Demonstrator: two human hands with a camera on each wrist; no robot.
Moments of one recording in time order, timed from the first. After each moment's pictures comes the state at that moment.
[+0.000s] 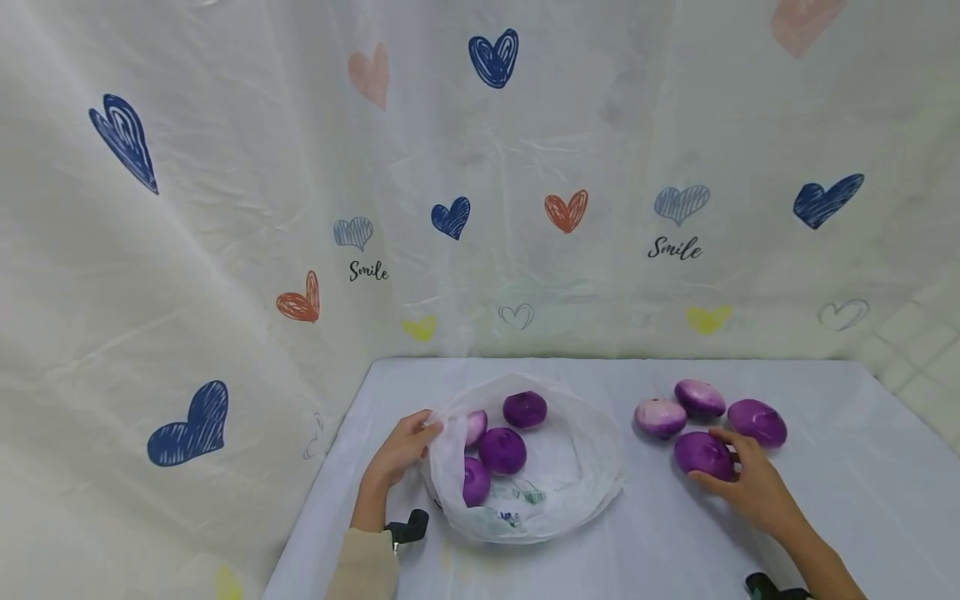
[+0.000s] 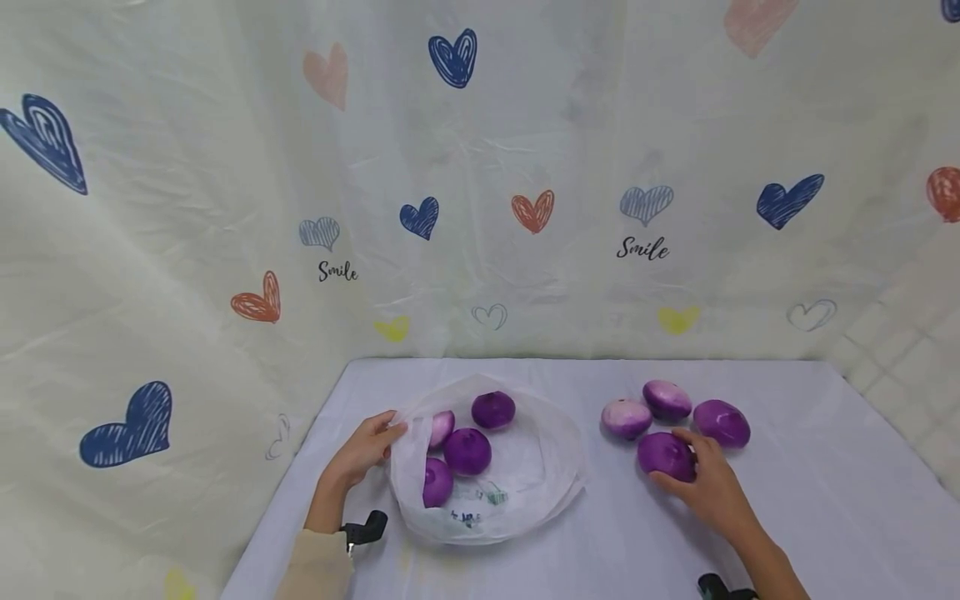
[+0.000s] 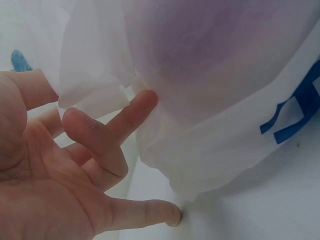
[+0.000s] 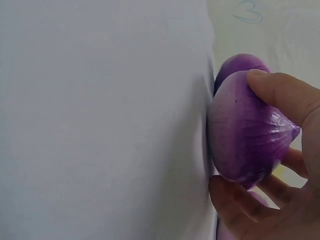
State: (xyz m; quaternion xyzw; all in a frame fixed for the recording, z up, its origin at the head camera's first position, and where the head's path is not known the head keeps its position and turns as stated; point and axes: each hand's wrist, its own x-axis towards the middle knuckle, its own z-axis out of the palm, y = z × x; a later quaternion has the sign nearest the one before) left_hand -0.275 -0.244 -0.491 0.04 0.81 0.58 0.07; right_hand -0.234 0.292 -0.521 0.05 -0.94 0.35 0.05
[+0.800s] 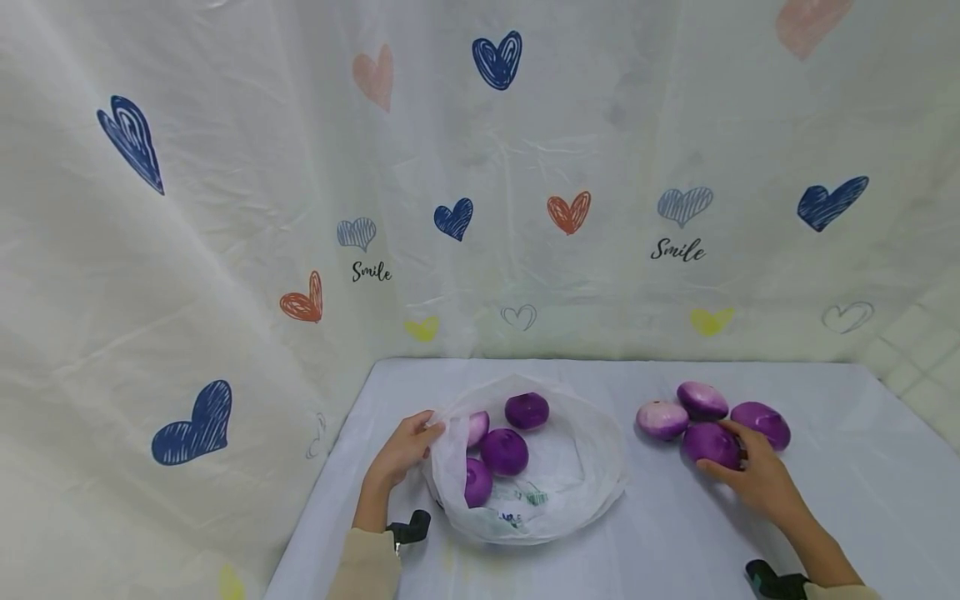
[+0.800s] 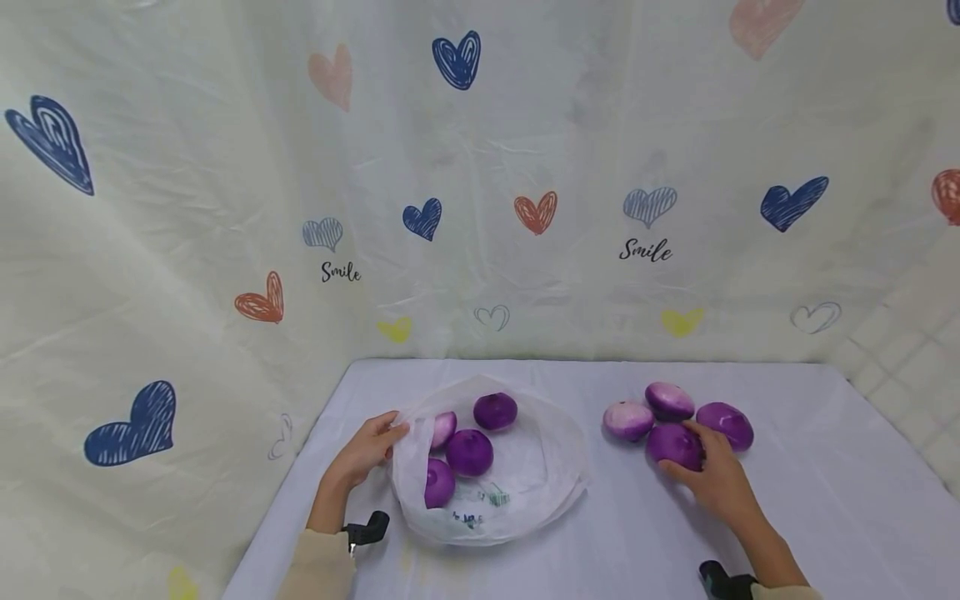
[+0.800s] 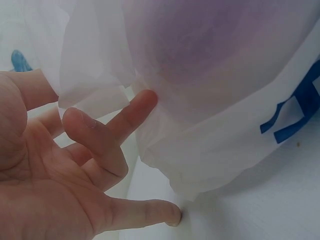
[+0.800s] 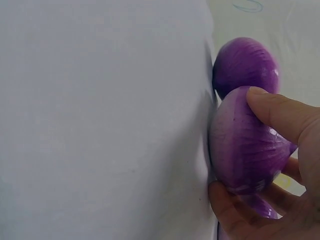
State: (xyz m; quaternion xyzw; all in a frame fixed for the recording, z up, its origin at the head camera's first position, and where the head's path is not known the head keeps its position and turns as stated) left_hand -0.276 -0.244 -0.491 0.04 0.81 0.58 0.07; right_hand -0.255 0.305 -0.521 0.03 -0.94 0.33 0.05
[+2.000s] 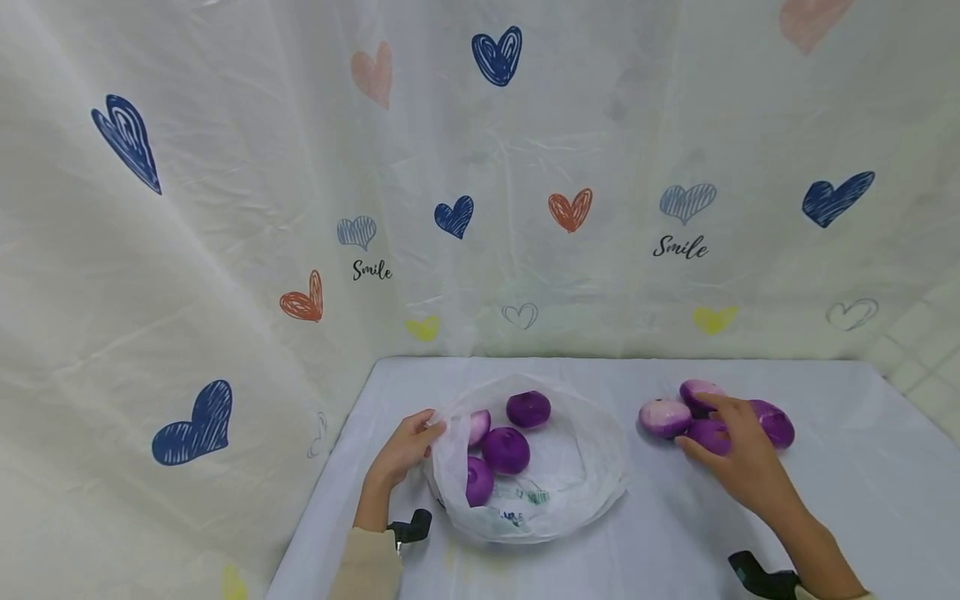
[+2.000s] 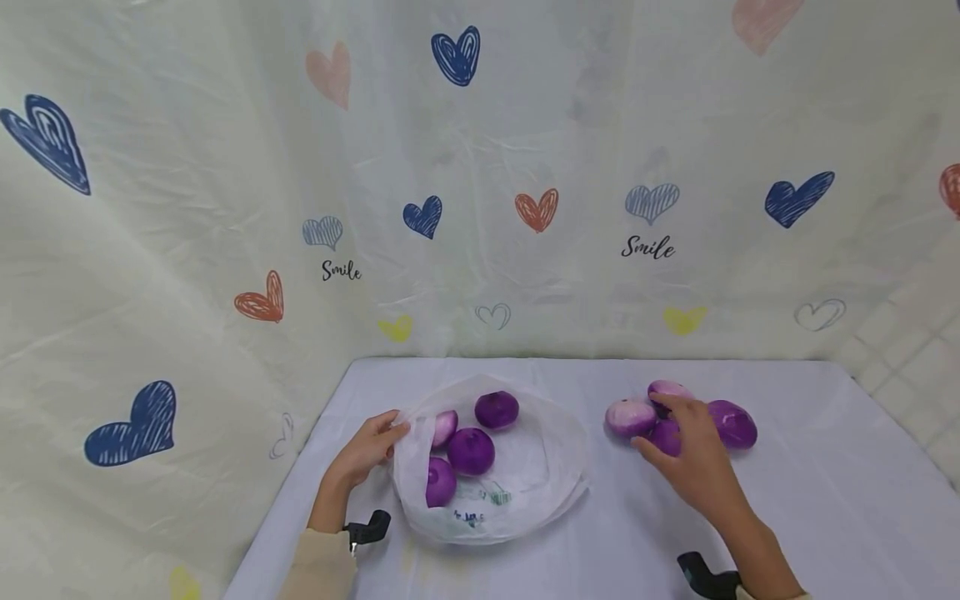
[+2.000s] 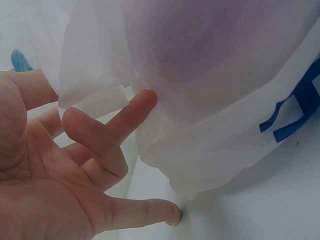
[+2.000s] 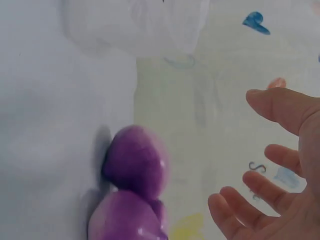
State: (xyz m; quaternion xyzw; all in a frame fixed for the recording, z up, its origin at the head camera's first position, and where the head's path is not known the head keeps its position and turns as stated) left_hand -0.277 -0.245 -0.492 0.04 0.81 0.58 0.07; right_hand -0.229 0.246 -0.459 0.13 -0.90 0.35 0.21
